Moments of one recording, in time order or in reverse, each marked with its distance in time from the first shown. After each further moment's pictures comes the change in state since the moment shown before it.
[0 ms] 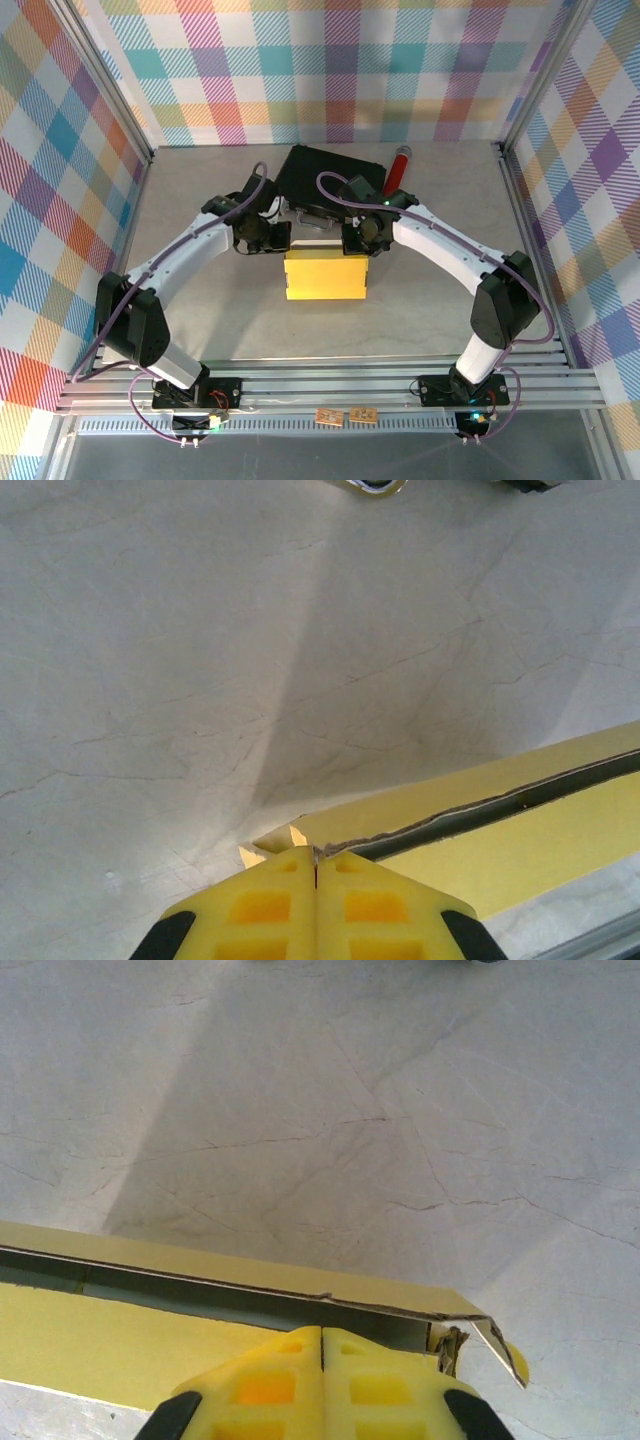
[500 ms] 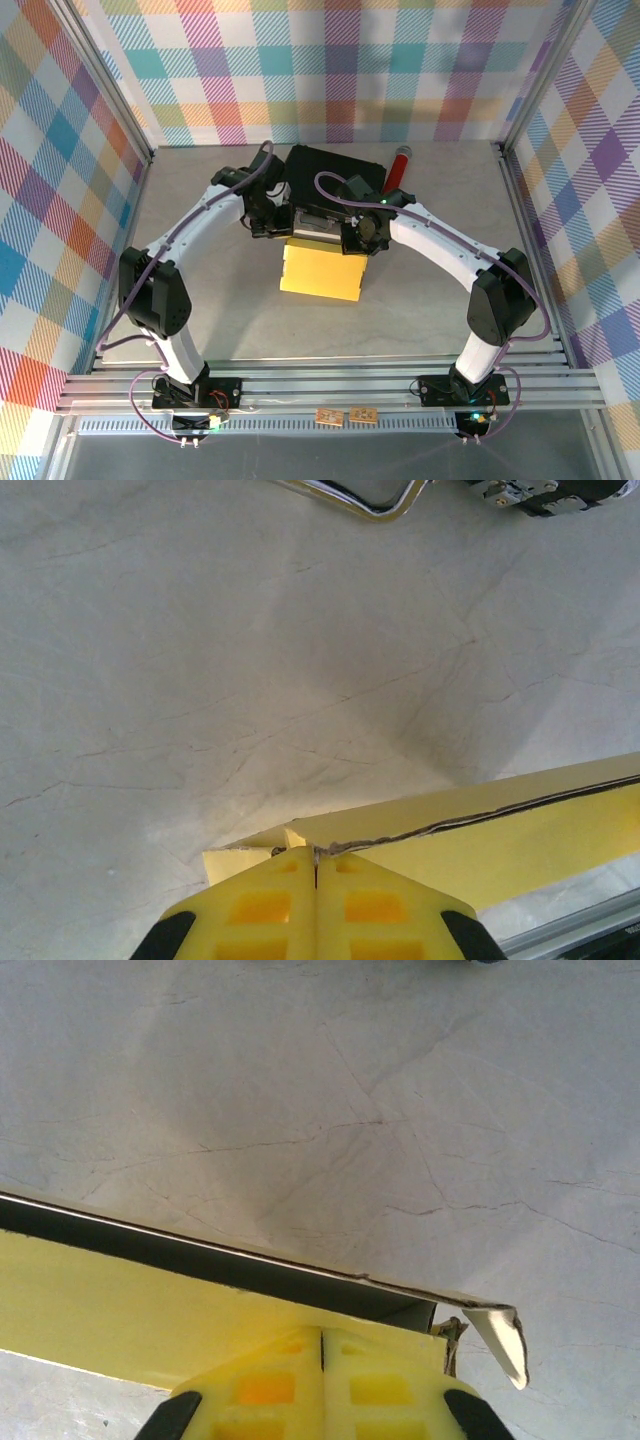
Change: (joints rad) left arm 0.047 0.210 0.299 -0.216 0.055 0.012; right arm 0.000 0.029 0.020 -0.007 0.005 -0.005
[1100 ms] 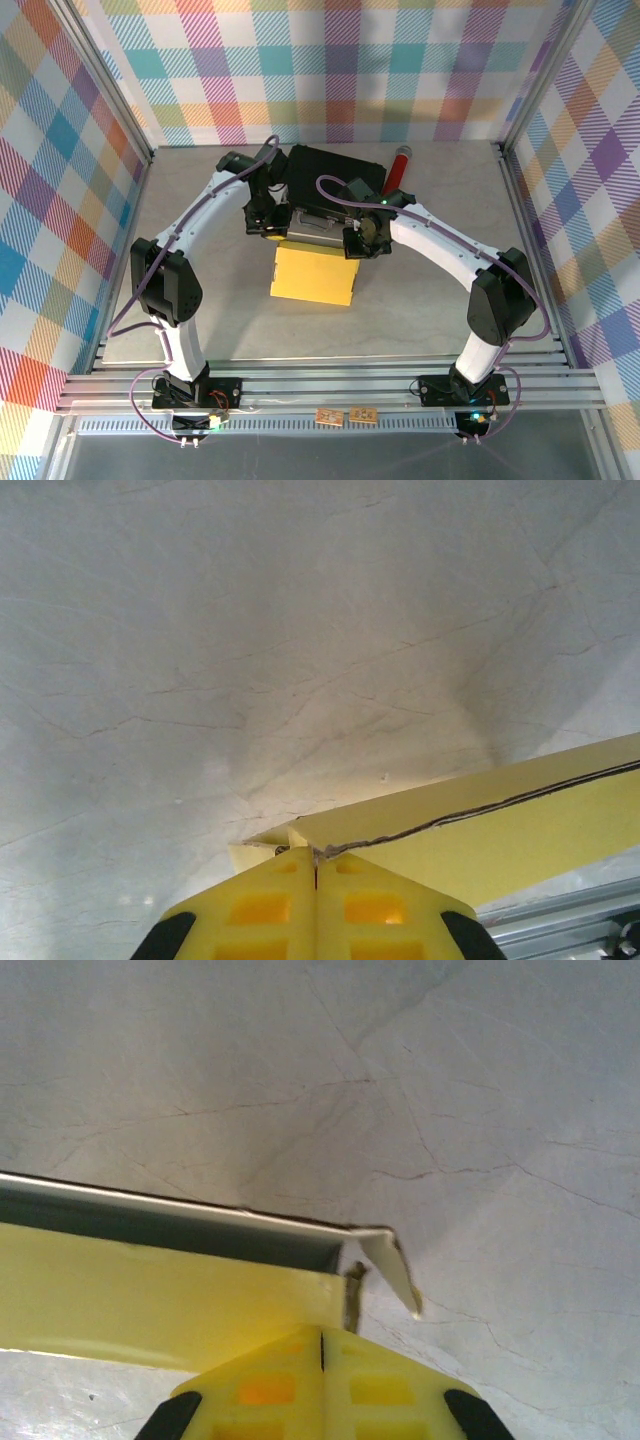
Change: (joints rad) left arm 0.001 0.117 0.209 -0.272 -0.056 0.047; right arm -0.002 0.001 -0.013 -0.039 -0.020 0.000
